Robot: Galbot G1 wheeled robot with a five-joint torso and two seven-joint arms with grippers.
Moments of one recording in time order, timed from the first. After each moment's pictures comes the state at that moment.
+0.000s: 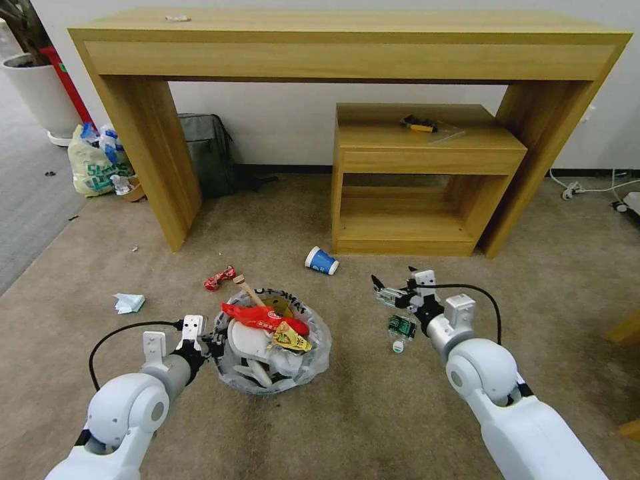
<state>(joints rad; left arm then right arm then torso) 1.38 -1.16 -0.57 -2.05 -0.58 0.74 -0.03 -1.18 1.13 0.35 1.93 0.45 -0.34 0.05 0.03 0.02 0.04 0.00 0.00</state>
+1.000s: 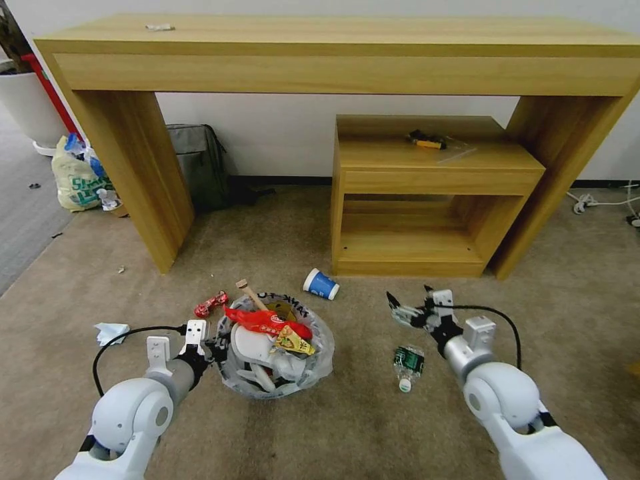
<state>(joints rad) 1.39 -1.18 -0.57 -2.06 -0.57 0.74 -0.03 -1.33 1.04 0.51 1.86 0.38 -0.30 -0.22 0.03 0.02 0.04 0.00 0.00</state>
